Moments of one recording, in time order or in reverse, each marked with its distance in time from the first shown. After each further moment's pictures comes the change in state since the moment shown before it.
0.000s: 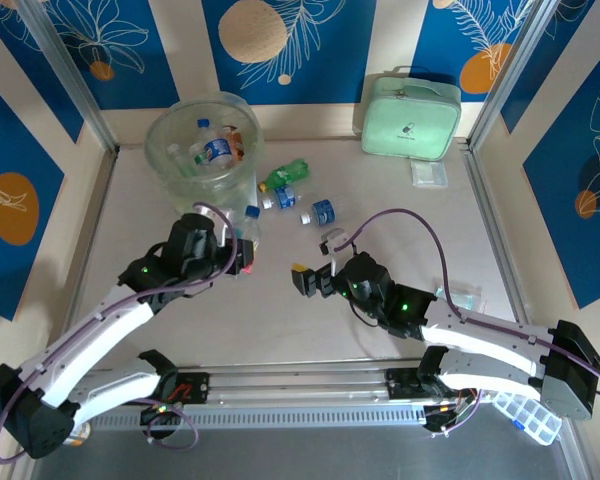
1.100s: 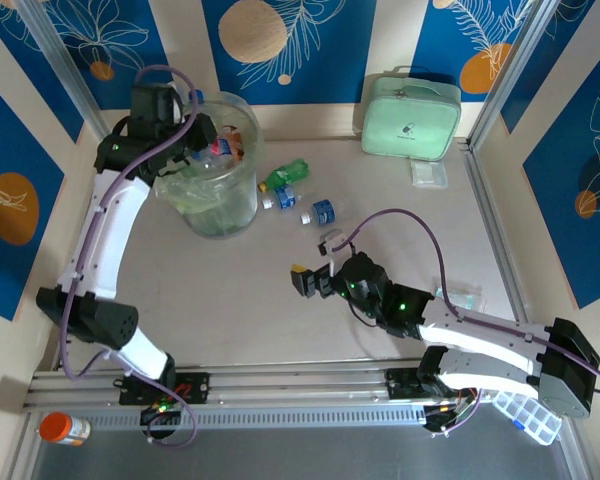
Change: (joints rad) left arm 0.409 0.665 1.052 -0.369 -0.016 -0.091; right arm 0.000 0.029 0.000 0.000 0.000 0.000
